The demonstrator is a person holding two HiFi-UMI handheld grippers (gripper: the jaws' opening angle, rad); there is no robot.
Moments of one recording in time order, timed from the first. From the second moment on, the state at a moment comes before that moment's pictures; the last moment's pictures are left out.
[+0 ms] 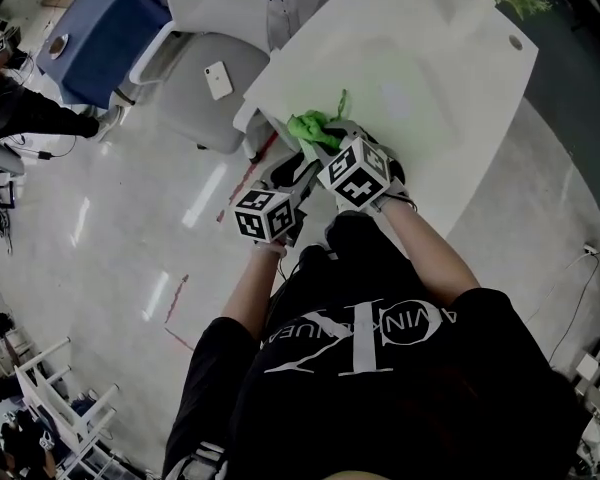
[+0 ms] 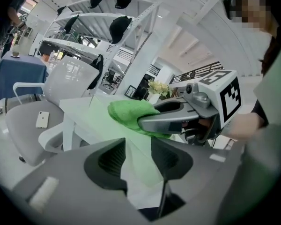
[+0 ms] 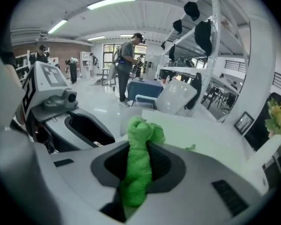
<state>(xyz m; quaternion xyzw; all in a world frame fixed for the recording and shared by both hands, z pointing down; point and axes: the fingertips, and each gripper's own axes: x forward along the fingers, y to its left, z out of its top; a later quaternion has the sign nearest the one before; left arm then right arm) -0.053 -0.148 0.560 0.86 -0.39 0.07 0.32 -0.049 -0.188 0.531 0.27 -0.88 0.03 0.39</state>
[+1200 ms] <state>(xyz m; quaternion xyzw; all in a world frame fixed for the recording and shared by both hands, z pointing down) -0.051 -0.166 0.558 0.86 -0.39 0.07 0.33 0.204 -0.293 0.538 0.53 -0.74 0.14 0.39</state>
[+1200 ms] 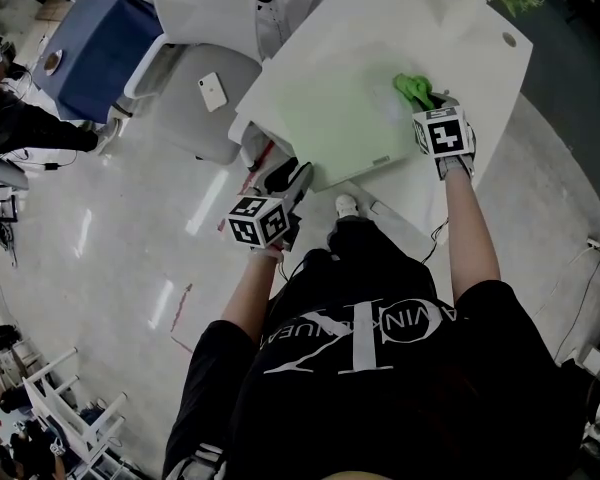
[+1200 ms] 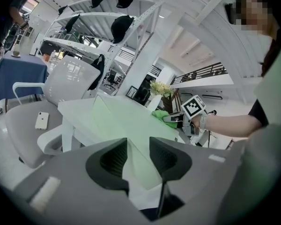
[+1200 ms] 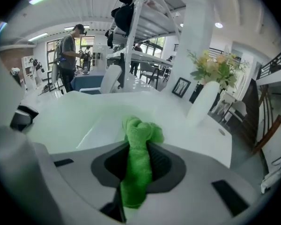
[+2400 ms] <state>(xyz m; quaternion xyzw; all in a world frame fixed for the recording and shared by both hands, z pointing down) -0.073 -0.195 0.551 0.85 -0.42 0.02 0.32 0.168 -0.282 0.494 0.57 -0.77 0.13 0.25</state>
